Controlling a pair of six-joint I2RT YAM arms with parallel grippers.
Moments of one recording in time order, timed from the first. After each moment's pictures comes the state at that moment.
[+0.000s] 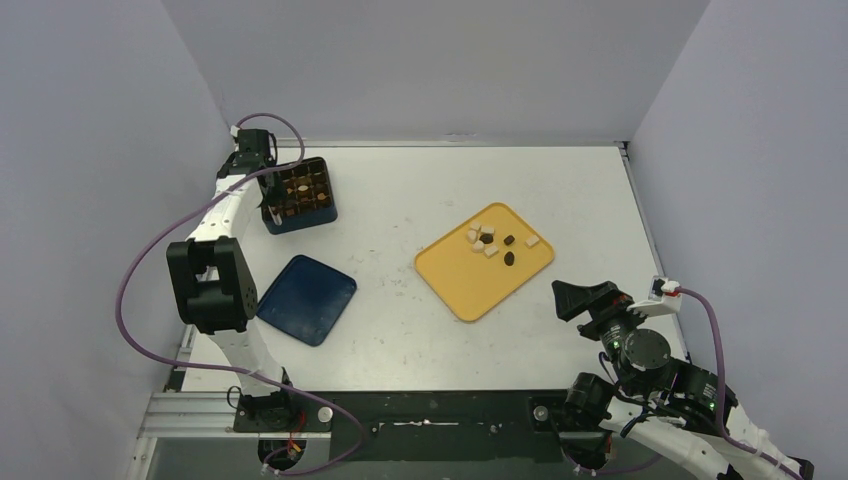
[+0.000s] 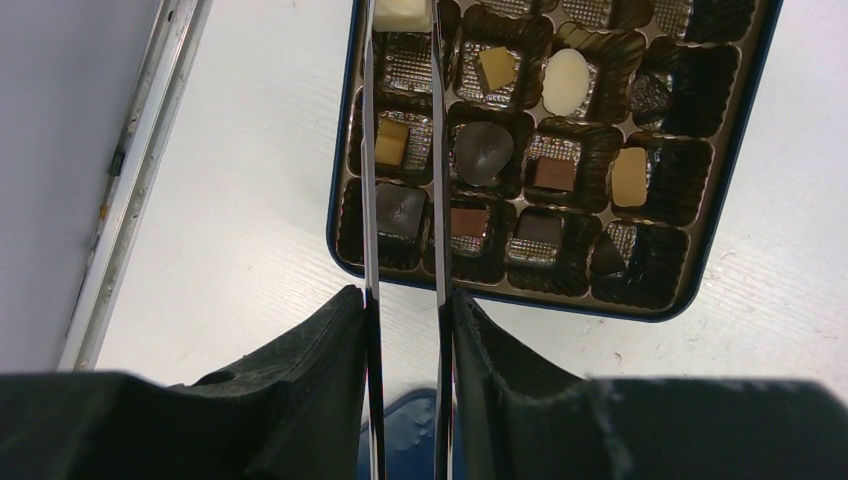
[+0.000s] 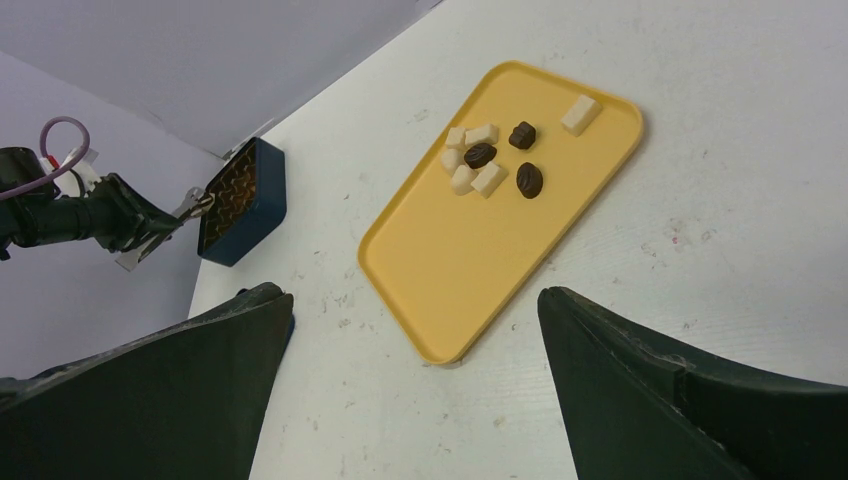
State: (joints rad) left arm 0.07 1.84 1.54 -0.58 -0.26 -0.28; right arm 1.00 0.14 0.69 -0.84 0.82 0.91
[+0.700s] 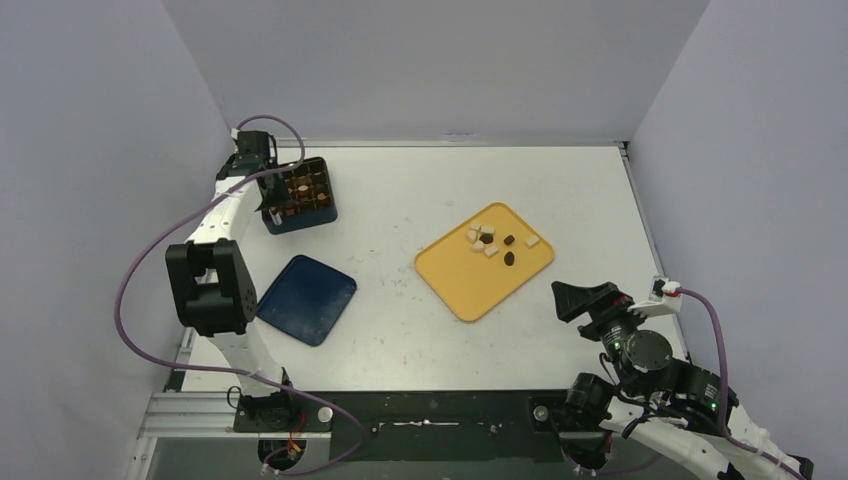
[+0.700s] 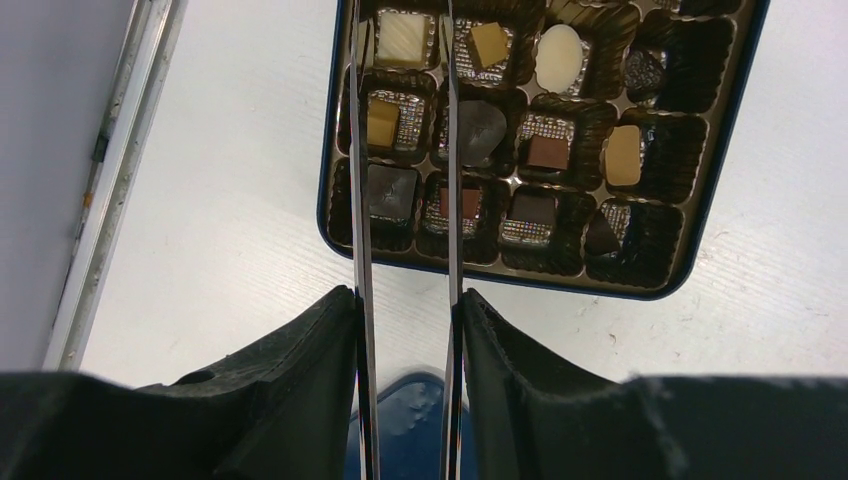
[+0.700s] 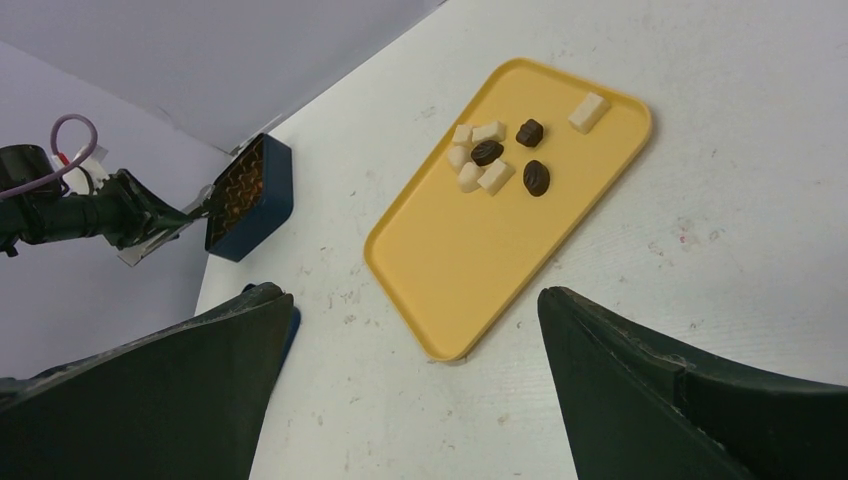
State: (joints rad) left arm 0.07 1.83 1.52 -0.59 -0.23 -0.29; right arm 1.02 0.13 0.69 -0.84 0.82 0.91
